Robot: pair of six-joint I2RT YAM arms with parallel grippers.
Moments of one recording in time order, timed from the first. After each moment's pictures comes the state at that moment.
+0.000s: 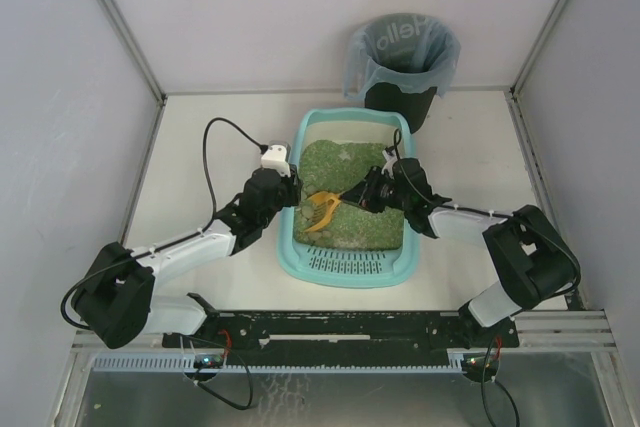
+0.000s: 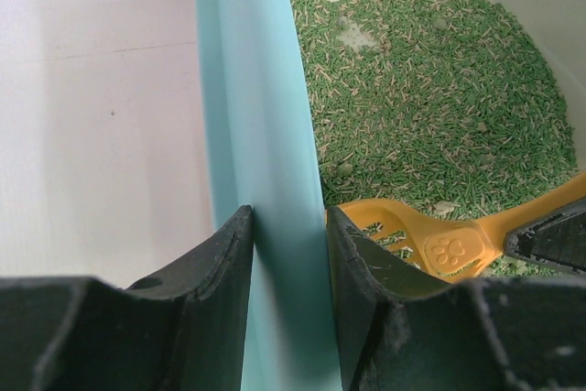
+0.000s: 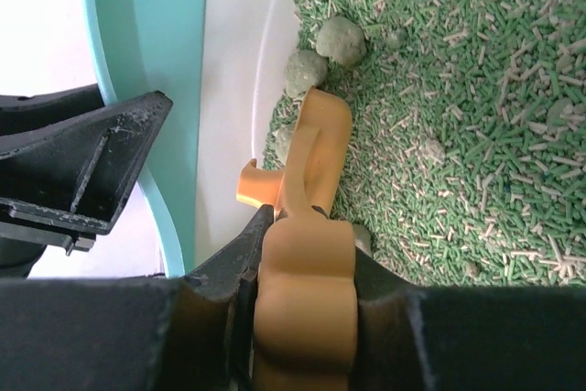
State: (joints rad) left arm -0.67 1.29 0.65 0.24 -0.31 -0.33; right arm 0.51 1.54 0.66 0.39 -0.41 0.97
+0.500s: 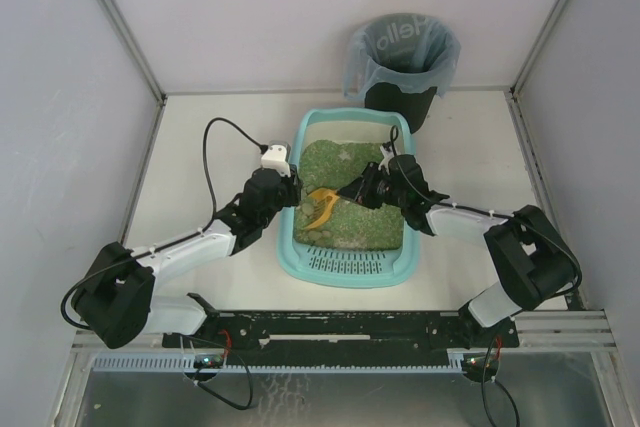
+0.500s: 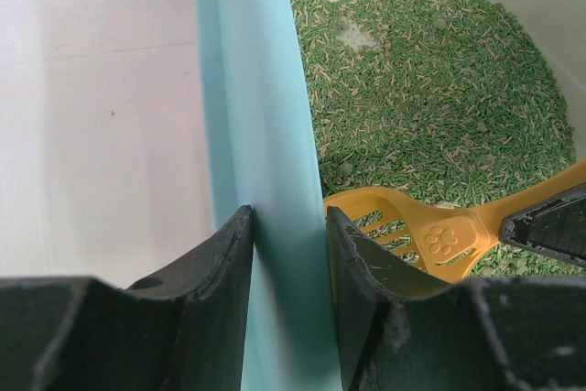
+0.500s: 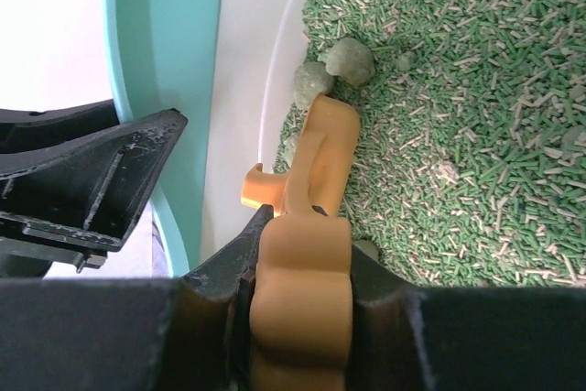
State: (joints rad) left arm -0.67 1.29 0.65 0.24 -0.31 -0.33; right arm 0.55 1.53 0.72 0.34 -0.34 0.95
